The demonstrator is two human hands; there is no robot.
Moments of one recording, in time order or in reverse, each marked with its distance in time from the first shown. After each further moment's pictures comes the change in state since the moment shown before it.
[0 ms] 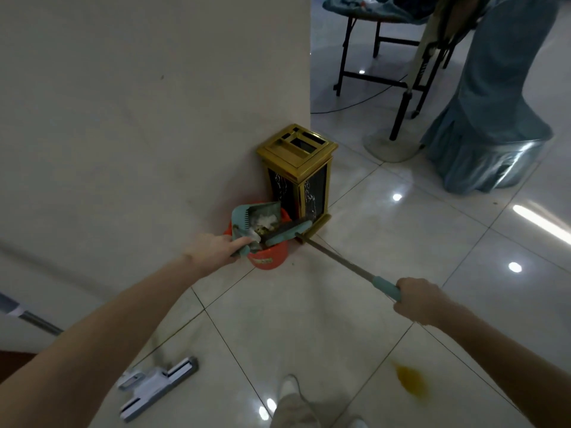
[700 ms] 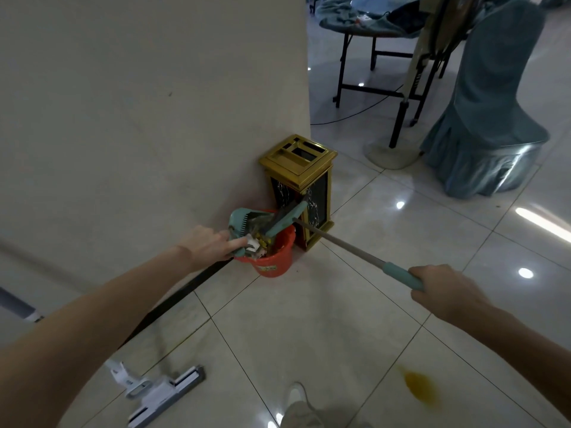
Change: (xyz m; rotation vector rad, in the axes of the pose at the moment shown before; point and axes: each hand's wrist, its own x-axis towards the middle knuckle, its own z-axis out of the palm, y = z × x) left_hand -0.028 -0.012 -0.032 0.286 0.016 0.149; right_hand -0.049 0.019 -0.025 -0.070 0.275 -0.086
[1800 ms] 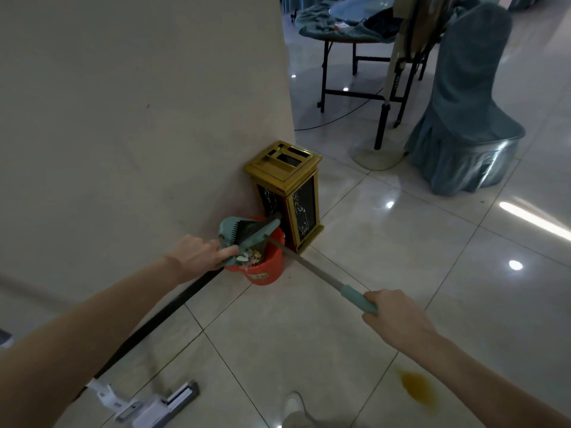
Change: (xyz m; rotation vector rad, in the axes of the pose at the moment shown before) left_hand 0.018 0.010 -0.005 0.019 -0.004 0.018; right_hand -0.011 -0.036 0.047 0.244 -0.024 0.006
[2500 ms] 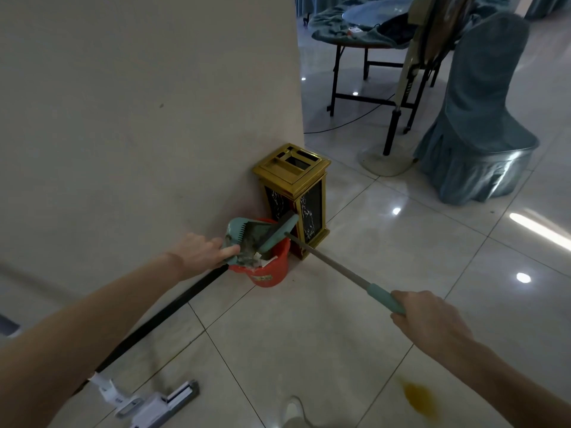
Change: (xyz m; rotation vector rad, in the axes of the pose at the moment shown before) left_hand -0.006 -0.013 0.001 0.072 -0.017 -0.015; right_hand -0.003 0.016 -0.028 -0.187 0.077 -0.003
